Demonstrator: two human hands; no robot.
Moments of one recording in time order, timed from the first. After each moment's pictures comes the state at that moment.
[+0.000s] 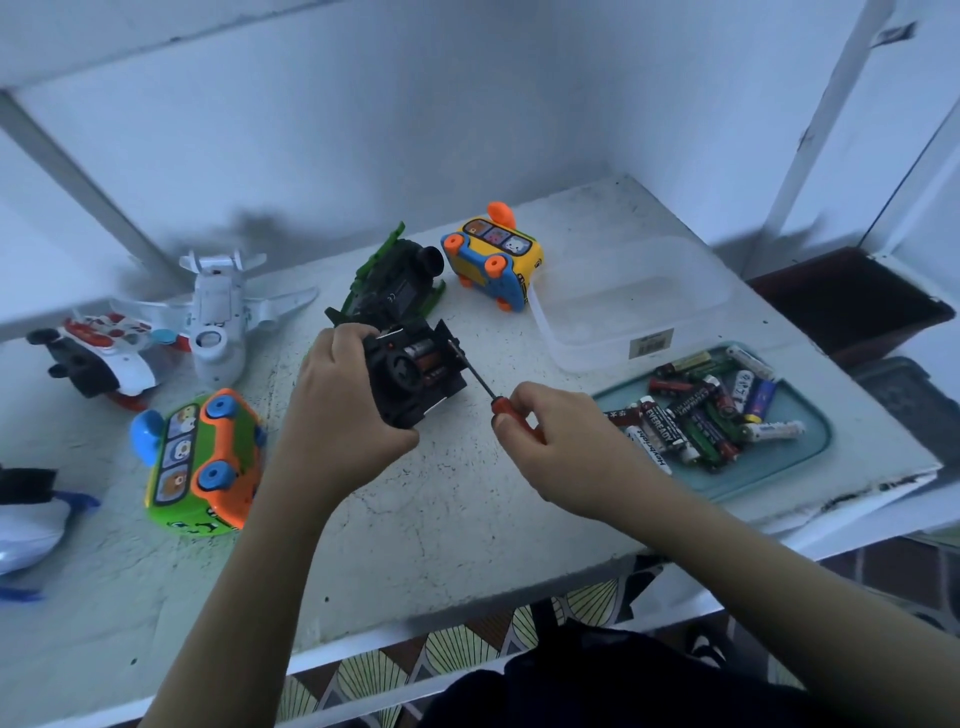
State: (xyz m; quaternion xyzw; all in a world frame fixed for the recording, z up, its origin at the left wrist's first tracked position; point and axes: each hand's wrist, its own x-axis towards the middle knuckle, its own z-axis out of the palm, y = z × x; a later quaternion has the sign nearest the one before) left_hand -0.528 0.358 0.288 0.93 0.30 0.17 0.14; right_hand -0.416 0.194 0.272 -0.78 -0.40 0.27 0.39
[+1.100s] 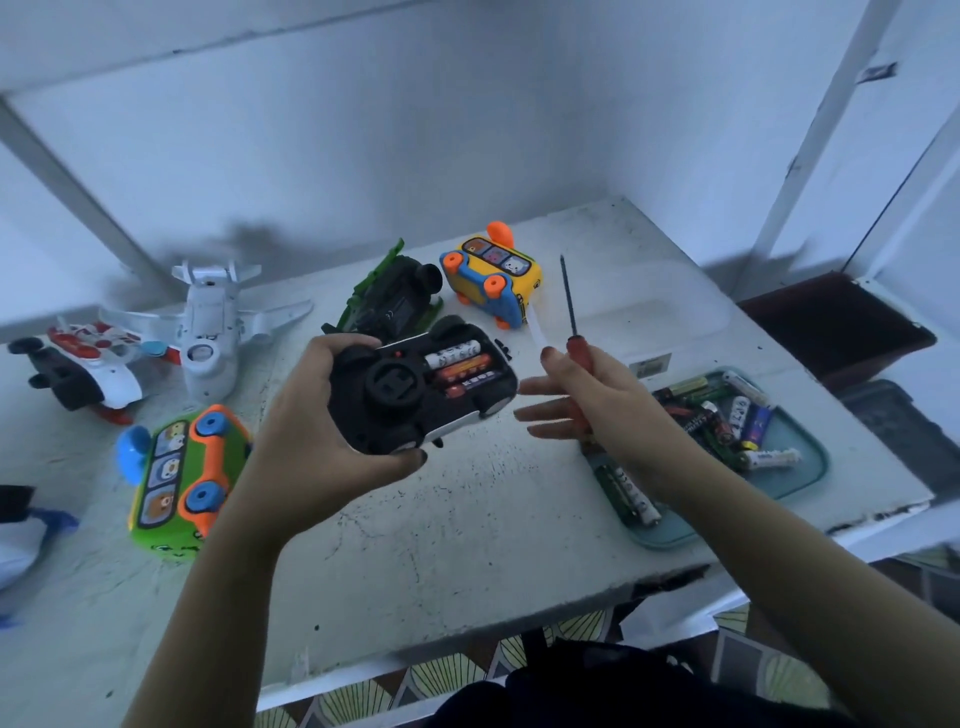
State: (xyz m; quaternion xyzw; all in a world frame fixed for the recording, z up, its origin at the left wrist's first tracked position) left_hand -0.543 0.360 0.304 0.88 0.21 0.23 0.36; right_hand -0.377 0.198 0.279 -0.65 -0.22 0.38 0.62
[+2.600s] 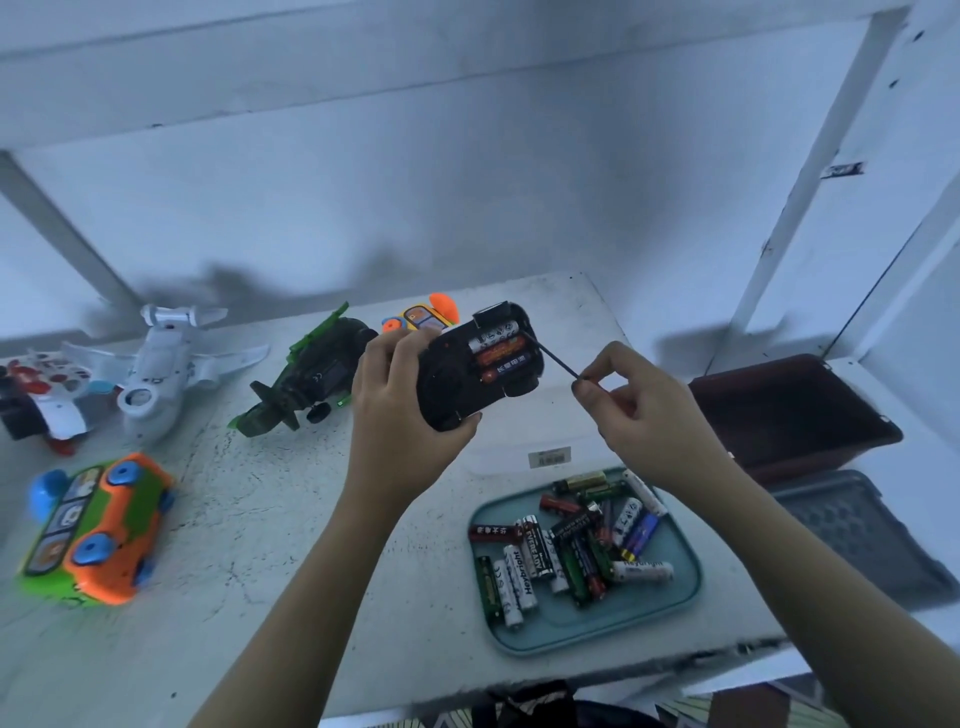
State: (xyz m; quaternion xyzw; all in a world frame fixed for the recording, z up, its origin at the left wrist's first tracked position) left_hand -0.389 0.304 0.272 0.86 0.22 0.41 0.19; right_hand -0.246 0.130 0.294 -0.77 -0.41 0.12 0.48
